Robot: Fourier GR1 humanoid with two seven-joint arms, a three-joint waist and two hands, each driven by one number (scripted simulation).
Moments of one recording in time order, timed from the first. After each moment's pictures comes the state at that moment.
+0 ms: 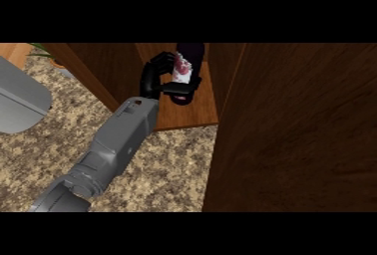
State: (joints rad) left arm -1.09 0.02 -0.14 -0.18 0.43 0.38 -0.50; right arm 0.25 -0.53 0.66 -2.50 0.00 -0.48 0.08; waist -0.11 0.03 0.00
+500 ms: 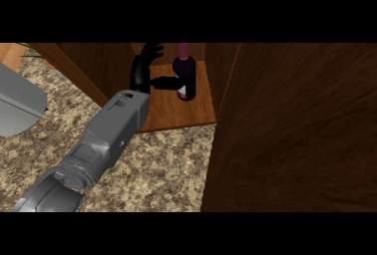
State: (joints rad) left arm -1.14 0.07 -0.15 -0.10 0.39 0.45 -0.54; right arm 0.26 -0.54 0.66 -2.49 -0.01 -0.45 0.04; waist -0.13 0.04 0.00
